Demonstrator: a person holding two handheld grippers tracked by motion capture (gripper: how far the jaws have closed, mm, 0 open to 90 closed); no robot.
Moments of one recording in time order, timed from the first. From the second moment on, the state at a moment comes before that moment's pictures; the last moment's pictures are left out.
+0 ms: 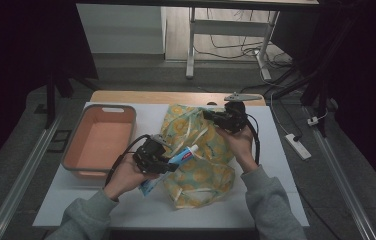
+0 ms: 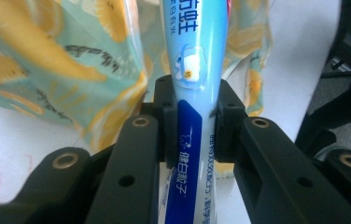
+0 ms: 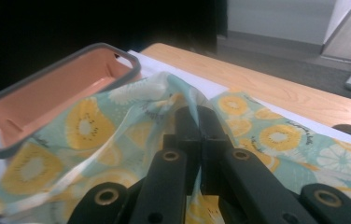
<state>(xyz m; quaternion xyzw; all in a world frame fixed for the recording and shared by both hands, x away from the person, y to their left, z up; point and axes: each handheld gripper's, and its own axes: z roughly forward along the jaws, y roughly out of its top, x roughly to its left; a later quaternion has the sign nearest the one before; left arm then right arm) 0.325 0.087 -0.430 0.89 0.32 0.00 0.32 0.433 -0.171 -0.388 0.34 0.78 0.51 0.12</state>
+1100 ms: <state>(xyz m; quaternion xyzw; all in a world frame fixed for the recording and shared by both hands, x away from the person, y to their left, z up) 0.364 0.049 -0.453 0.87 0.36 -0.04 0.32 0.400 -0.160 -0.383 0.30 0.78 0.55 0.09</state>
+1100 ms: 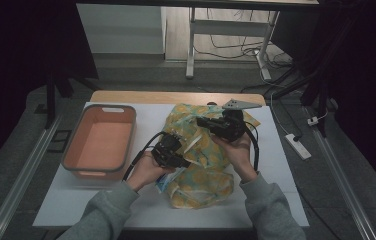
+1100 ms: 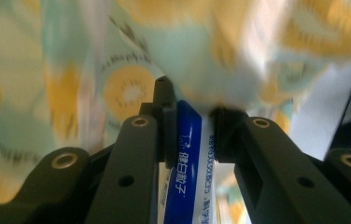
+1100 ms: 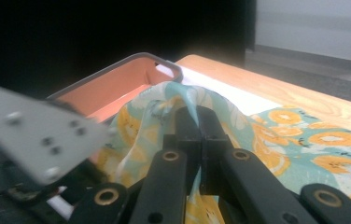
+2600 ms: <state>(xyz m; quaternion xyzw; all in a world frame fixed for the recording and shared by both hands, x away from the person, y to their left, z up) 0.397 0.012 -0.481 0.84 0.41 0.00 0.35 0.420 -0.190 -0.402 0.35 0.76 0.54 0.05</state>
